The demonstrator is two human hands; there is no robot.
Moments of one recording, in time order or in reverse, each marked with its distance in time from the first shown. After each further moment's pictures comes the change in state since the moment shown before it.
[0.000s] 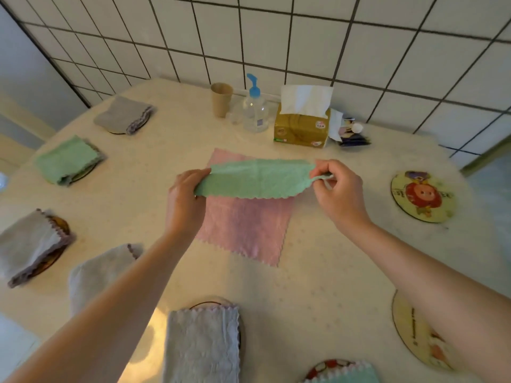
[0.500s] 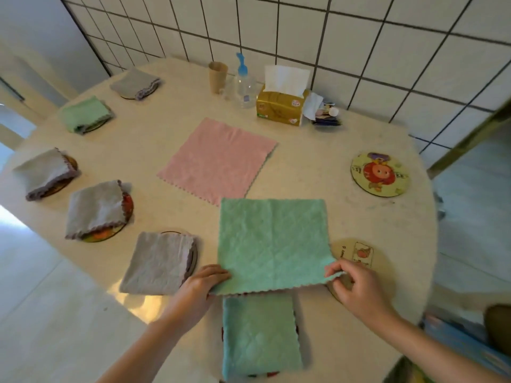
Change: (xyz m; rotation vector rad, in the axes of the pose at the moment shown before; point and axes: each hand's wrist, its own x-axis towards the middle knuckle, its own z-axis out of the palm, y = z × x) left_hand -0.306 0.071 0.026 0.033 -0.577 0.007; right_hand -0.212 0.111 -0.193 -0.129 -0.496 0.086
